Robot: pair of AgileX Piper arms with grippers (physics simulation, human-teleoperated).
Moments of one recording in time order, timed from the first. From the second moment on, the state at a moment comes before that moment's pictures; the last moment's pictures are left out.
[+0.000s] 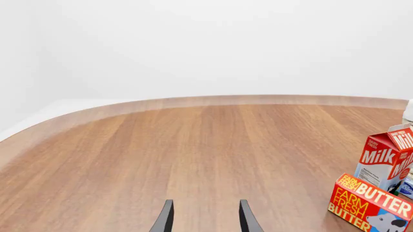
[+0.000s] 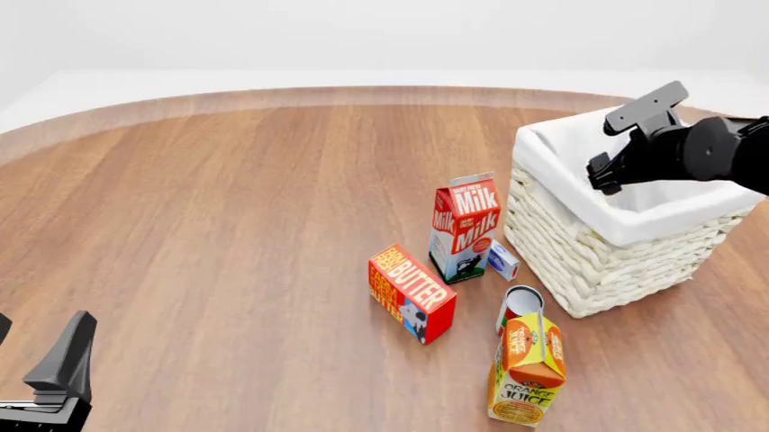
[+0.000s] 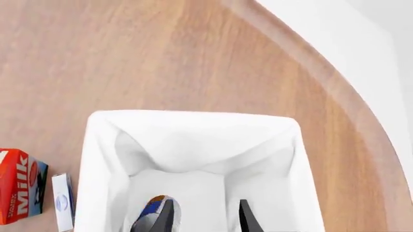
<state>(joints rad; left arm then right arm) 0.00 0.00 0.00 0.00 0.00 -0.08 1.66 -1.18 0.25 -0.51</state>
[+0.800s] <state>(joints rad) 0.00 0.00 0.00 0.00 0.00 -0.08 1.52 -1.14 0.23 -0.47</state>
